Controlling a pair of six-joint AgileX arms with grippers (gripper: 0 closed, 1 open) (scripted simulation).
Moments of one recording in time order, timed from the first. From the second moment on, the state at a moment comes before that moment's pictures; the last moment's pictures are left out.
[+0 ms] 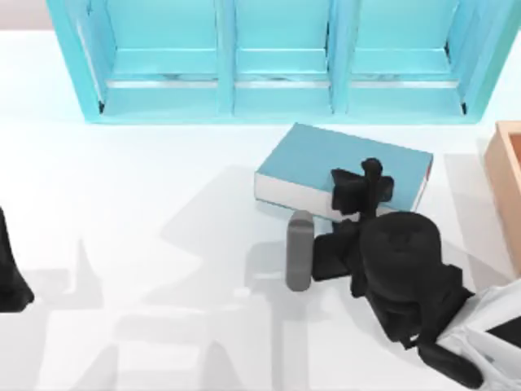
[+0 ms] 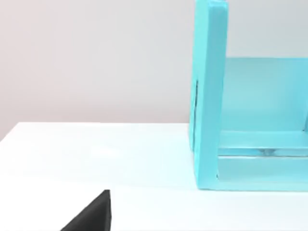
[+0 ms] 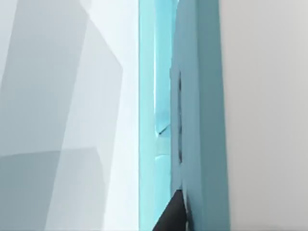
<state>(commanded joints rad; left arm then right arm) 0.00 0.00 0.00 0.00 0.00 0.00 0.81 1.86 0.55 0.99 0.56 -1.32</state>
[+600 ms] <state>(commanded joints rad) 0.00 0.00 0.00 0.00 0.00 0.00 0.81 1.86 0.55 0.99 0.56 -1.32</state>
